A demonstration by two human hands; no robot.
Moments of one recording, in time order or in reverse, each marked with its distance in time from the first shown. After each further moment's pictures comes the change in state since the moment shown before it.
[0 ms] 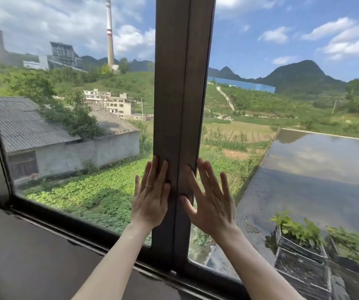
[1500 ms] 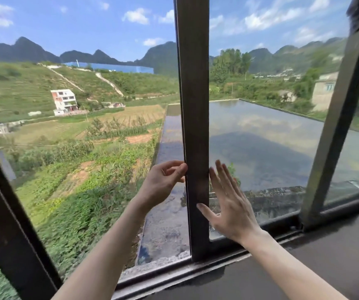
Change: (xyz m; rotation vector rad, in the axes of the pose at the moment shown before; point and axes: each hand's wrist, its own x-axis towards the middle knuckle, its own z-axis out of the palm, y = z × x) left_hand 0.036 0.279 0.099 -1.062 -0.835 -0.039; right_hand -0.180 0.183 -0.174 -0.025 -0.244 0.536
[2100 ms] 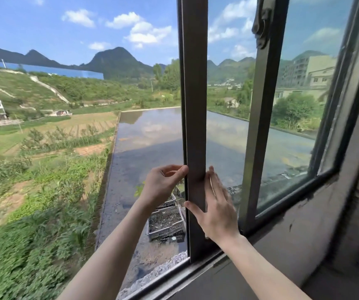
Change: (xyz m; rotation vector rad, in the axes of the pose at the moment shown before) left_hand 0.105 0.005 0.158 -0.110 -0.142 0.075; right_hand -0.016 0.120 -0.041 -0.210 0.155 0.389
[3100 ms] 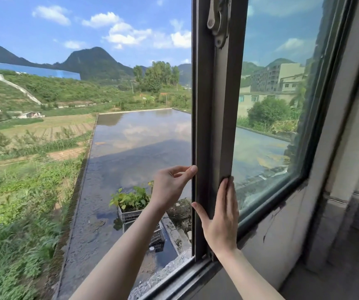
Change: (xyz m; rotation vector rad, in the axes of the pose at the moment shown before) left_hand 0.096 -0.013 0.126 -0.052 0.002 0.071; right_hand 0.028 0.120 0.004 -0.059 0.294 0.191
